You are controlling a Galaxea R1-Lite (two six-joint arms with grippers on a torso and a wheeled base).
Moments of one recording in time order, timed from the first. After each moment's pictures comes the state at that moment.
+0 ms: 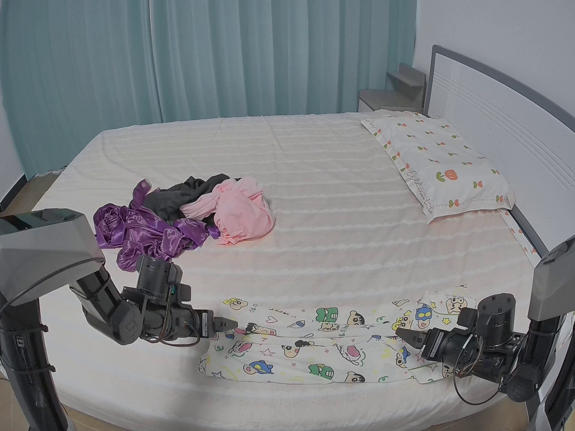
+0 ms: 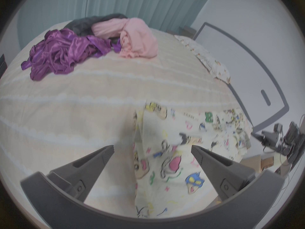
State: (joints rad) left arm -0.27 2.17 -0.70 -0.64 -0.24 -0.28; right arm 0.44 2.08 -0.02 -1.51 -0.04 0.66
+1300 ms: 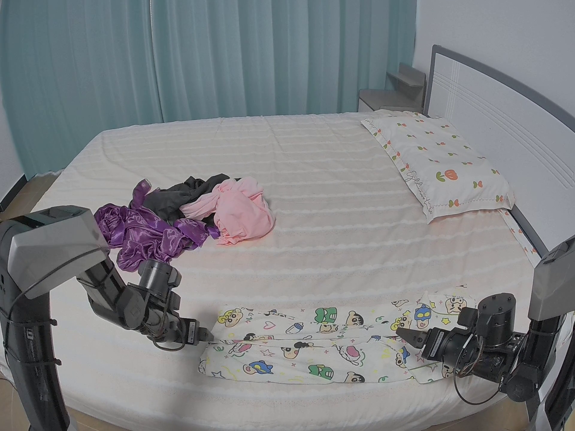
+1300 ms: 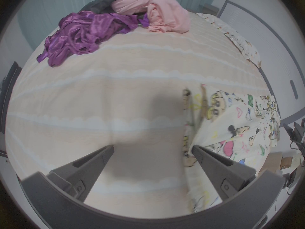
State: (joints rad) left arm -0.17 2.24 -0.81 -0.32 -0.05 -0.14; right arm 0.44 2.08 -0.02 -1.51 -0.04 0.66
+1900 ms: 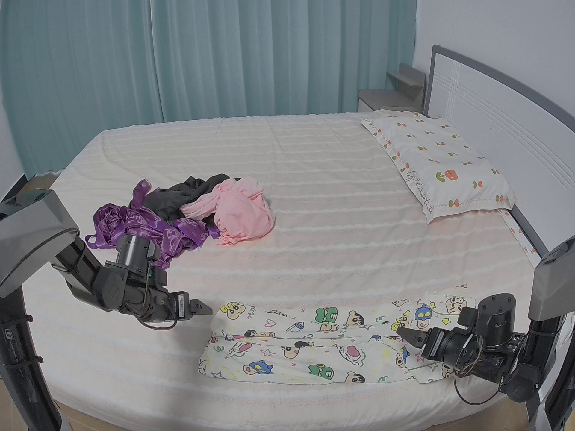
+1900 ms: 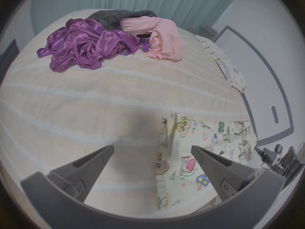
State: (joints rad) left arm -0.17 2.13 -0.85 -0.32 -0.25 -0.29; right arm 0.44 2.08 -0.02 -1.51 -0.05 0.66
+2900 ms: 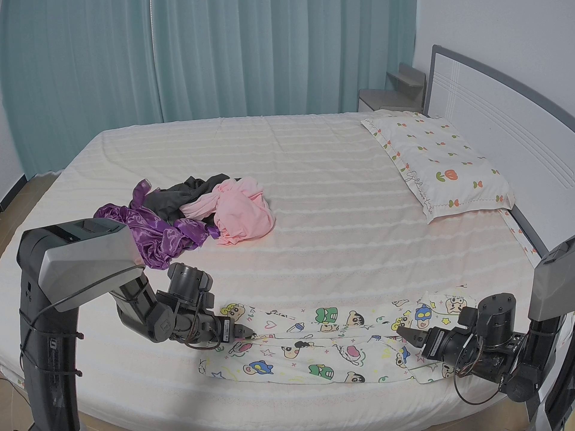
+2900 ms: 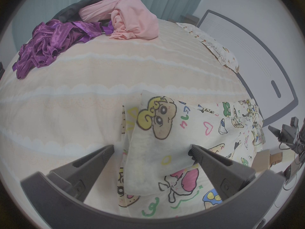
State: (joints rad) left arm -0.34 2.36 -0.87 -0.54 -0.17 -0.25; right arm 0.44 2.08 -0.02 -1.51 -0.06 0.66
